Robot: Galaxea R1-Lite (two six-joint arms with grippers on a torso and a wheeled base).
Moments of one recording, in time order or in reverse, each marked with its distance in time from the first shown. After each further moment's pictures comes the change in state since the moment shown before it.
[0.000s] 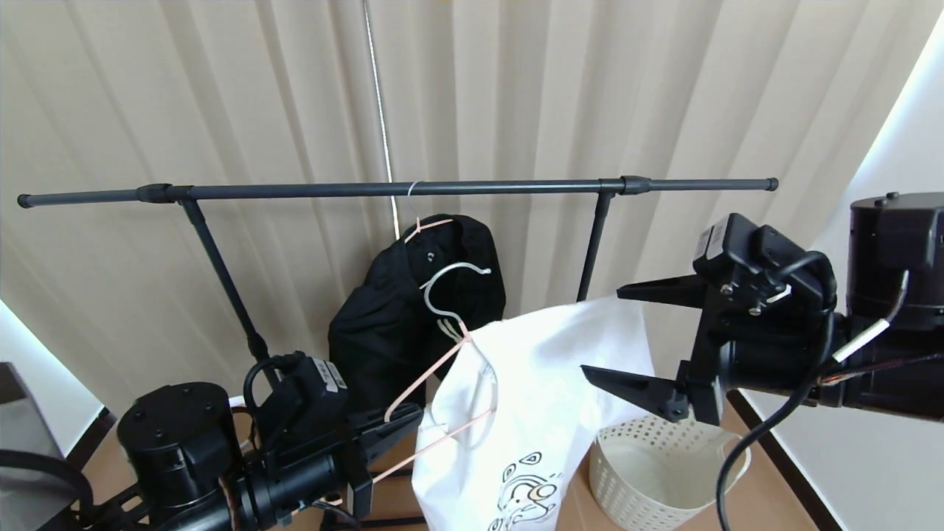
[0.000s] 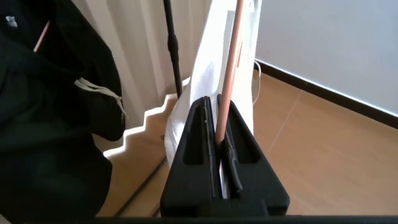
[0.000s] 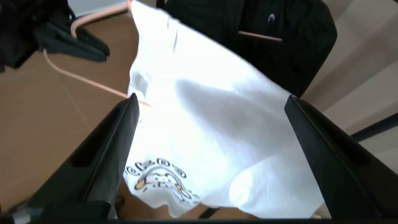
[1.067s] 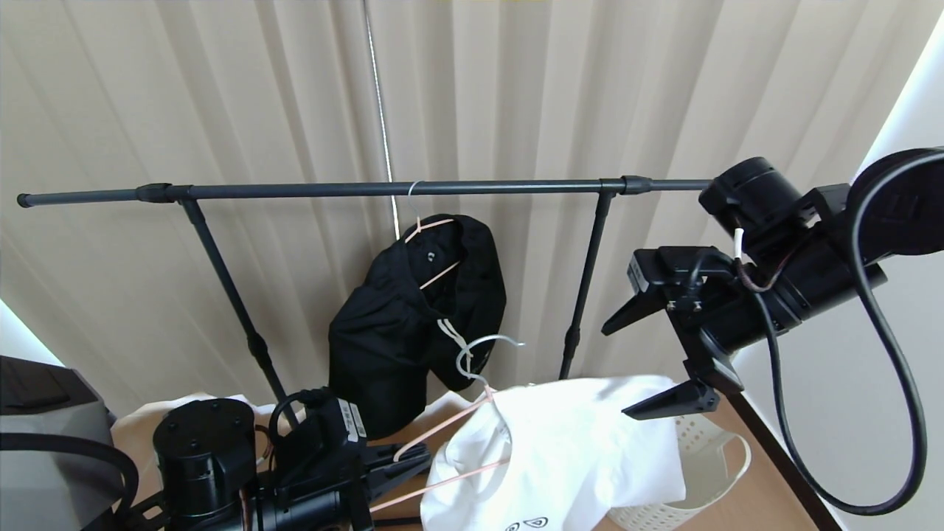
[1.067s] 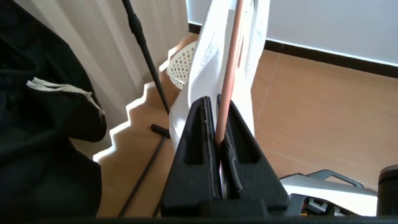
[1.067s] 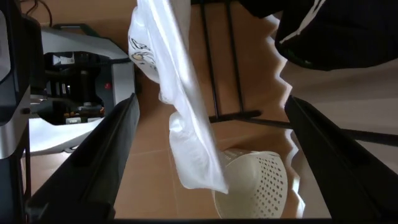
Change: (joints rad) left arm -0.008 0.076 0.041 0.001 -0.100 0.137; right arm -0.162 0.363 -0.689 1.045 0.206 -0.636
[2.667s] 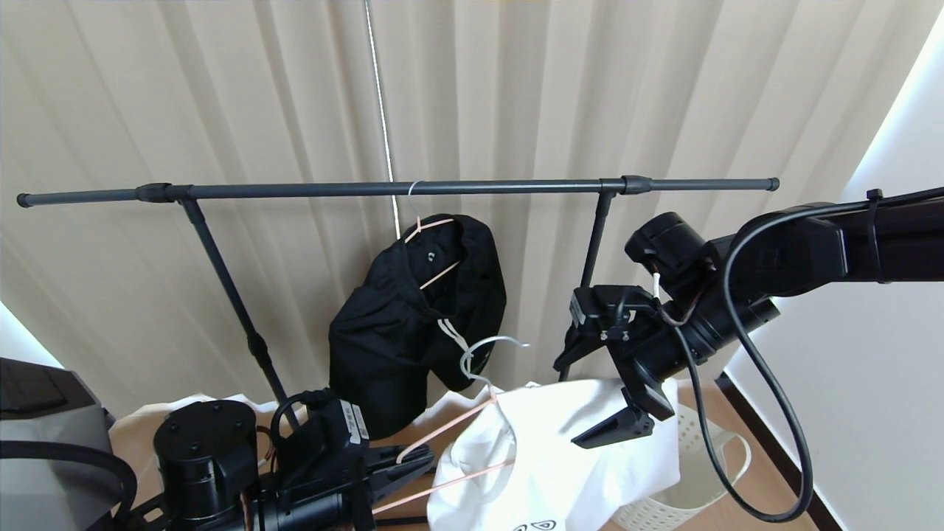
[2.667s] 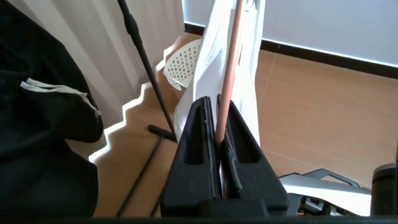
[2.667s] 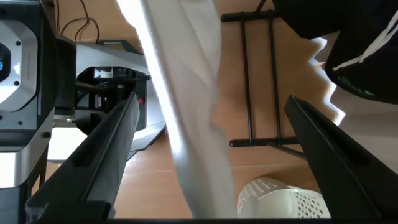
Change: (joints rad) left arm -0.013 -0.005 -0.001 0.000 0.008 -0.008; right arm 0.064 0.156 0.020 -0.099 0.098 0.044
